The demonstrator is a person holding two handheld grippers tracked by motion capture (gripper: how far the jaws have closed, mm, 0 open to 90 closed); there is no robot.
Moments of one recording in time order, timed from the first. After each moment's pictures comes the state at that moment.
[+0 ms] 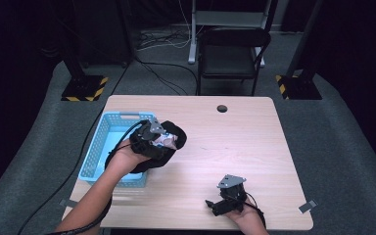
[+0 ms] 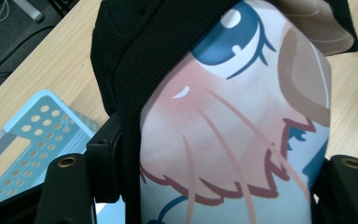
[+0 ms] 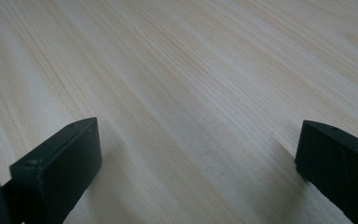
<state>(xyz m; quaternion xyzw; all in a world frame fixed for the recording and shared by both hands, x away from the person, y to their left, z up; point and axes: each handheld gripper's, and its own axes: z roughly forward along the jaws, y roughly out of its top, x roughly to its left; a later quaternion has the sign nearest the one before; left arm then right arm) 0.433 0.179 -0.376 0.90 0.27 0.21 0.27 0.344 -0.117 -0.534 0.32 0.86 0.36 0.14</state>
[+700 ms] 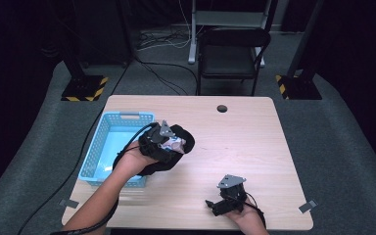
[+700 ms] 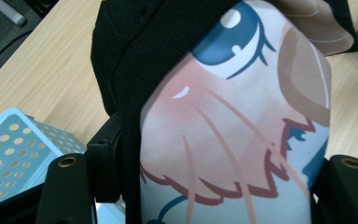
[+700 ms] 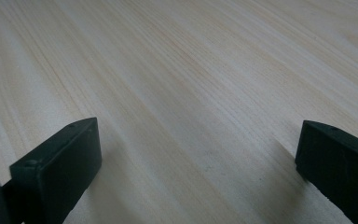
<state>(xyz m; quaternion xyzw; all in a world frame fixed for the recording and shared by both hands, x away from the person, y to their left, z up) 0.431 0.157 -0.382 0.91 0.25 0.19 0.27 0.344 -0.117 -0.534 0.32 0.86 0.36 0.14</state>
